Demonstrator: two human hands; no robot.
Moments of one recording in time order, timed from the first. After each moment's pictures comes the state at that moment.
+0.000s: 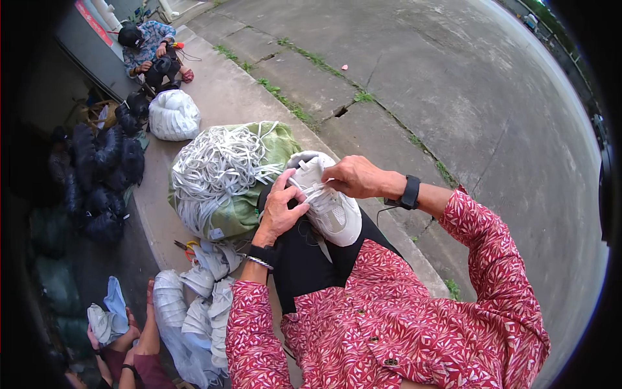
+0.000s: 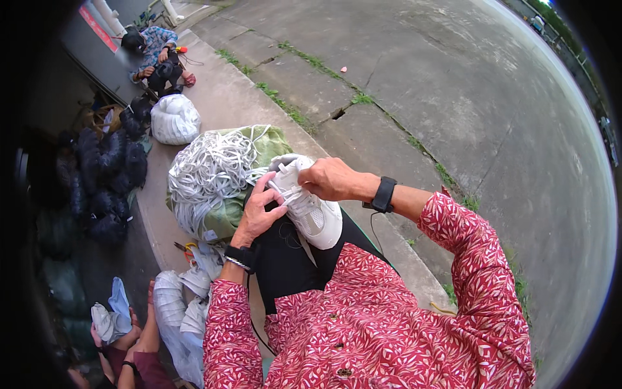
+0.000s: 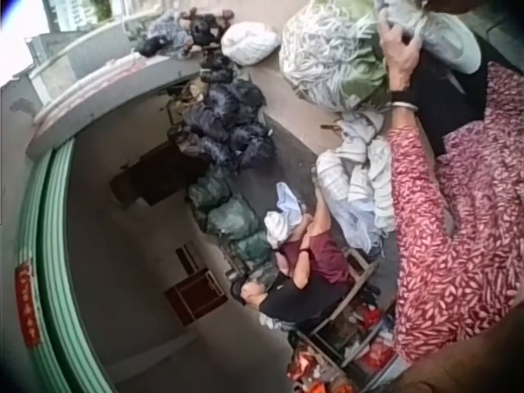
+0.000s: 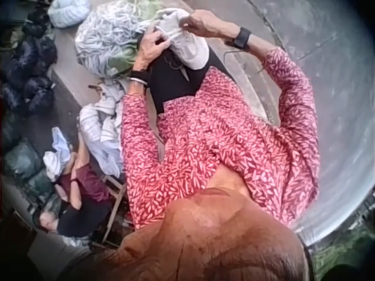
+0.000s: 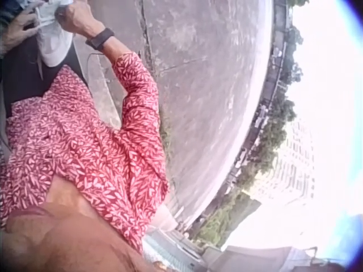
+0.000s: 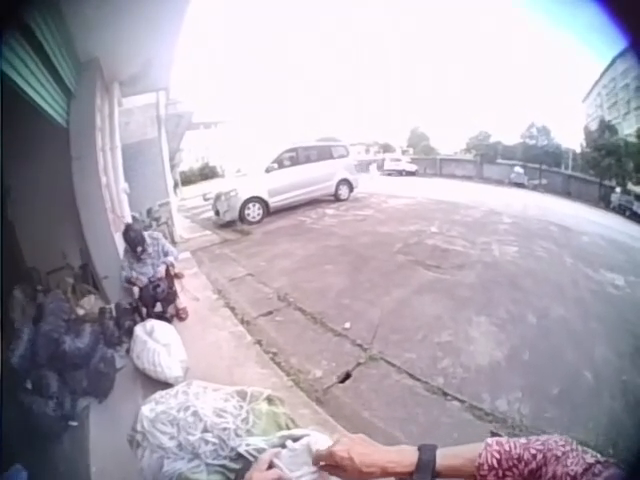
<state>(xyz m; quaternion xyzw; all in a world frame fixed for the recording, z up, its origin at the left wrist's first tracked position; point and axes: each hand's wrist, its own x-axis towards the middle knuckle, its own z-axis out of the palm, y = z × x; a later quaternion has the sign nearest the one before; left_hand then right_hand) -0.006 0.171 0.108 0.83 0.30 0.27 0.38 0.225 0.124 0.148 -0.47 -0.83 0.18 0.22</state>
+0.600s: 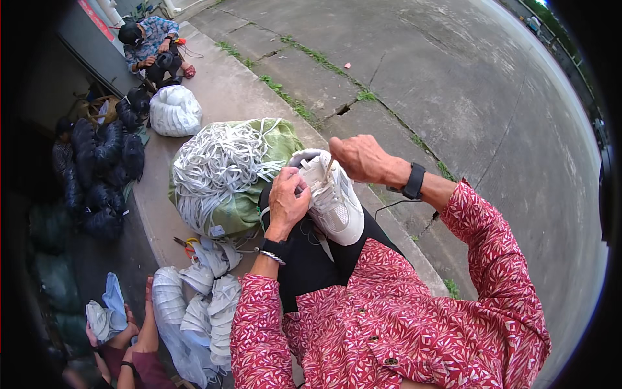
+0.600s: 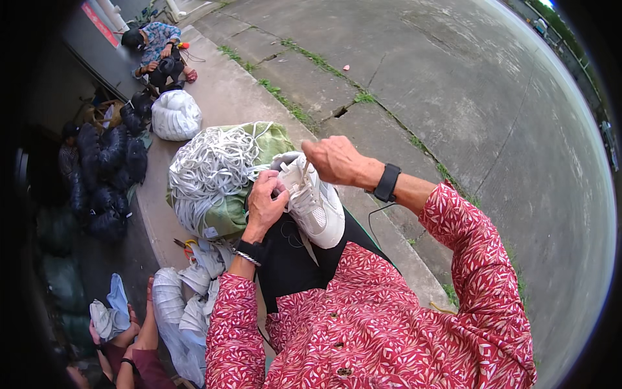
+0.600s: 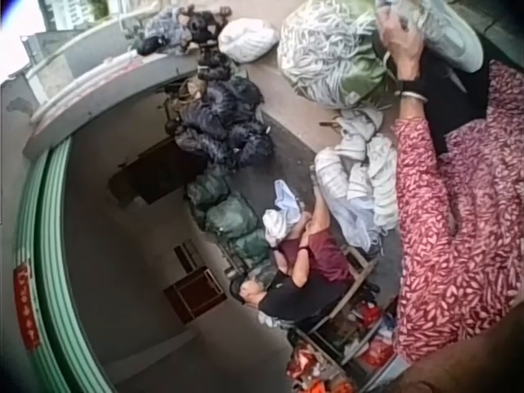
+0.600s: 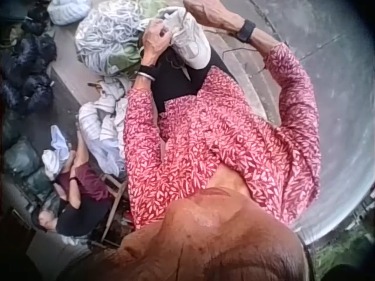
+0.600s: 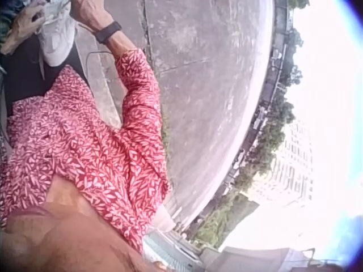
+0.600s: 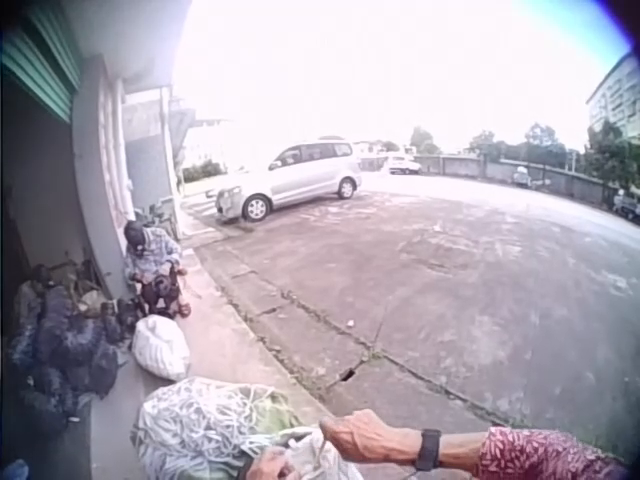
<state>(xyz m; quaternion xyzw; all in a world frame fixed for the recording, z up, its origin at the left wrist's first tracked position) 0.015 0.170 0.103 0.82 0.40 0.30 0.28 0.230 0.143 0.166 -0.57 -0.81 0.06 0.14</state>
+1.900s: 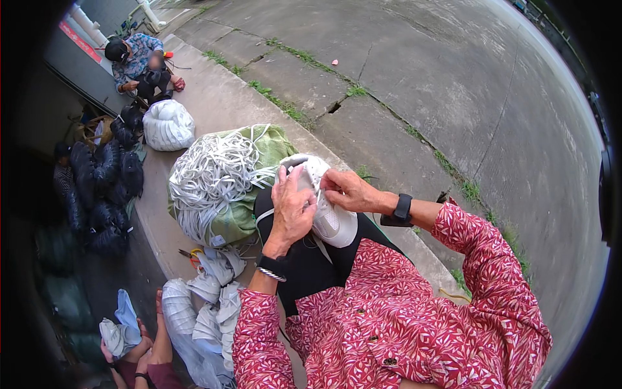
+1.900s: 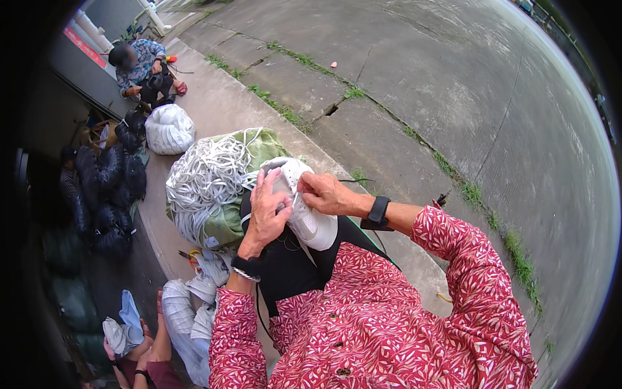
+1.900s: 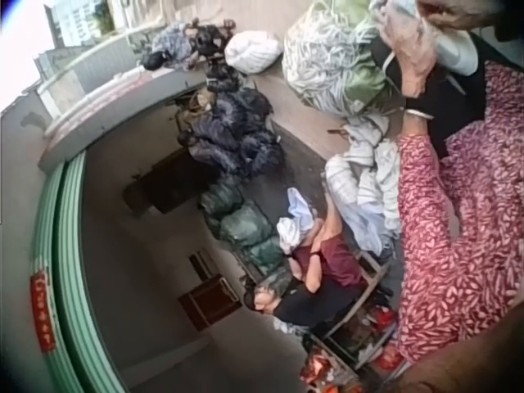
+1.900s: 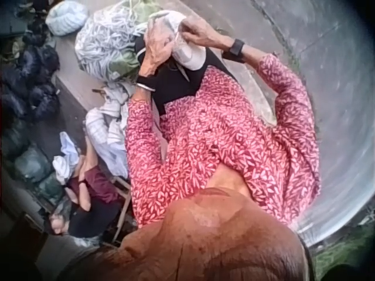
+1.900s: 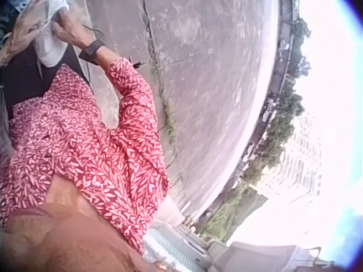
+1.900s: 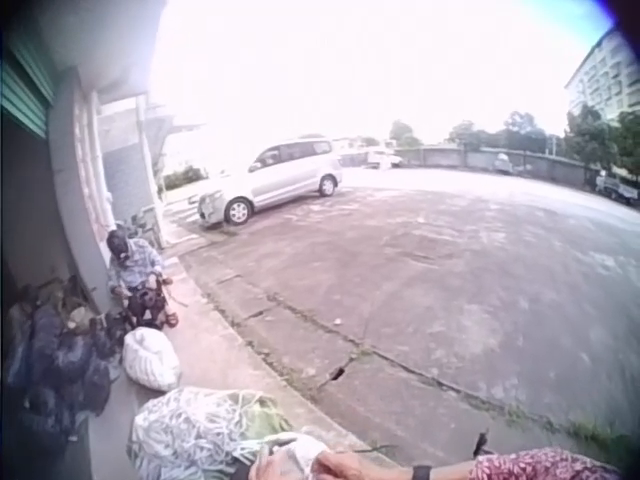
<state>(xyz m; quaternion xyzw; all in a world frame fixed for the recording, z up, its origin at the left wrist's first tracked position) 0.027 0.147 0.134 0.90 0.29 0.22 0.25 0.219 0.094 0.111 -0.50 -0.69 0.32 0.41</state>
